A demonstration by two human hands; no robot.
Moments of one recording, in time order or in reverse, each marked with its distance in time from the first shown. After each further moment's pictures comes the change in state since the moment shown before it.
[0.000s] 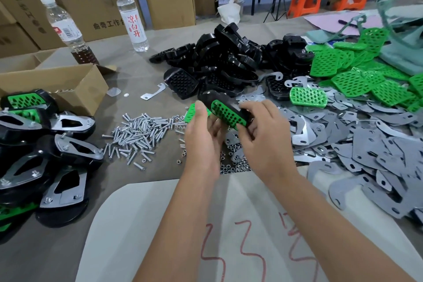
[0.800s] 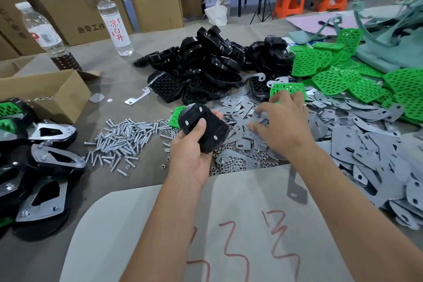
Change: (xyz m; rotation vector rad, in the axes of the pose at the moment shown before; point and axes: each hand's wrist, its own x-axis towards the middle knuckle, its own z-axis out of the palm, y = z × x) left_hand 0.001 -0.007 -0.005 -0.117 -0.036 -0.169; right_hand 0.037 0.054 -0.045 -0.537 -0.363 0.264
